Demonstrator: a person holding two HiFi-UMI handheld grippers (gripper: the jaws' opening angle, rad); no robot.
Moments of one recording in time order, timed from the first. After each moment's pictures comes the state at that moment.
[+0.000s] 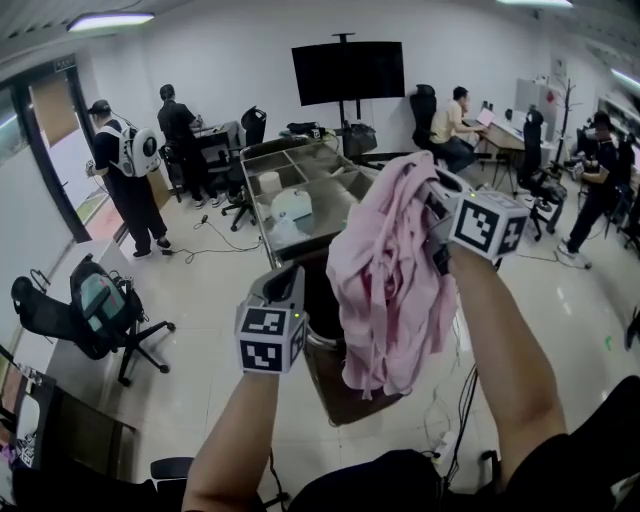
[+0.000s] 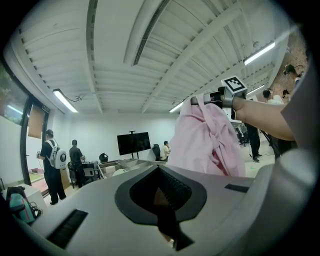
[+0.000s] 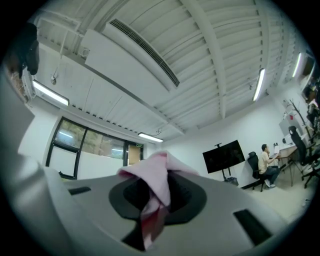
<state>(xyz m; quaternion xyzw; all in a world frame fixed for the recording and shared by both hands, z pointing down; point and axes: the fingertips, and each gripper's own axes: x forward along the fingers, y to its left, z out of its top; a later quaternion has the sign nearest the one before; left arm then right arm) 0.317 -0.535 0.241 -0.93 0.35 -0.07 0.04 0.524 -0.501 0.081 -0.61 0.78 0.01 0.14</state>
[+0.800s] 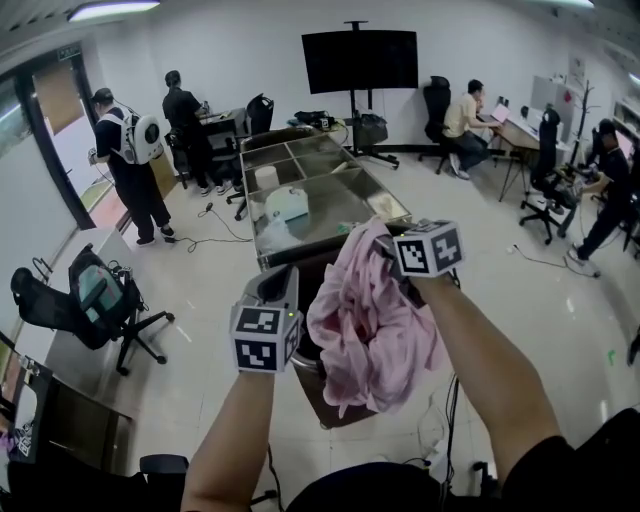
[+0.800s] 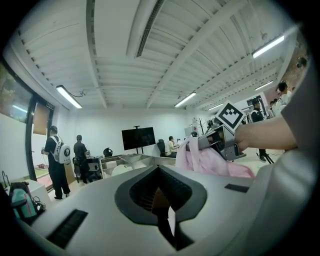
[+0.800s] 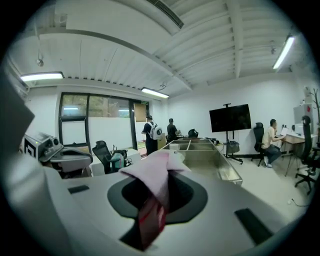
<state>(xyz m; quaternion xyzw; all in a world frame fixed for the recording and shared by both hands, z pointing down) 0.360 -0.588 0.261 -0.92 0.38 -0.09 0.02 0.529 -0.617 0.264 -0.56 0.81 -0.13 -0.09</state>
